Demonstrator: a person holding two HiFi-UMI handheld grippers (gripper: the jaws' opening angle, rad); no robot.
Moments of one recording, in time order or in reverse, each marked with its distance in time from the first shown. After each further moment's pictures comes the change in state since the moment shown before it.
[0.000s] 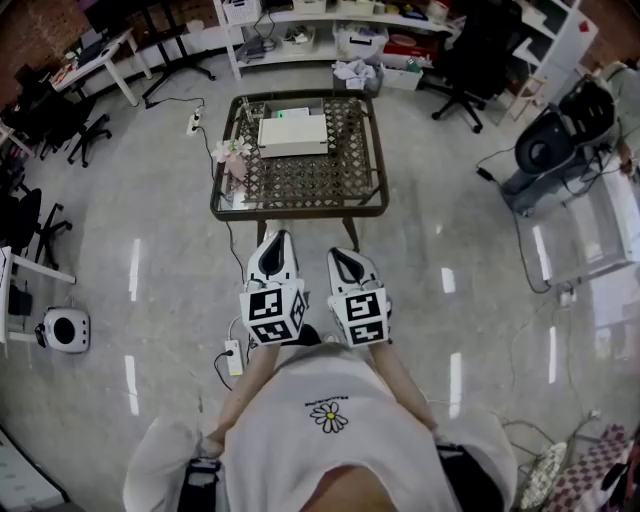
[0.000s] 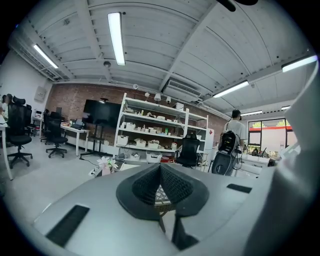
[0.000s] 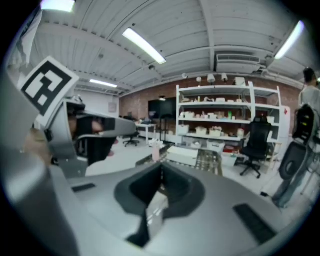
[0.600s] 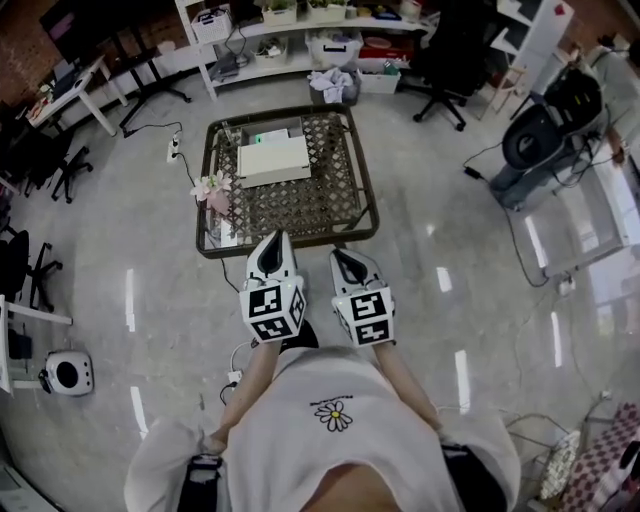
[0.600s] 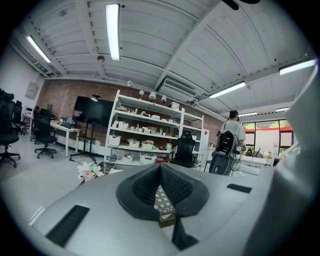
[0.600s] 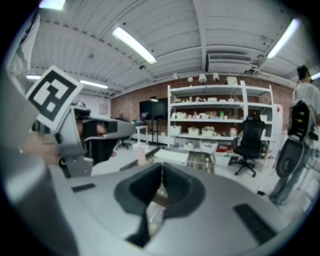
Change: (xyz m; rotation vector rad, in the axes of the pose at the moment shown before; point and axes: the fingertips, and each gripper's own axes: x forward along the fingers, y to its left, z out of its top) left arm 0.102 -0.002 0.003 0.007 0.004 -0.076; right arm 0.053 -0.069 0.010 0.046 -0.007 -0.076
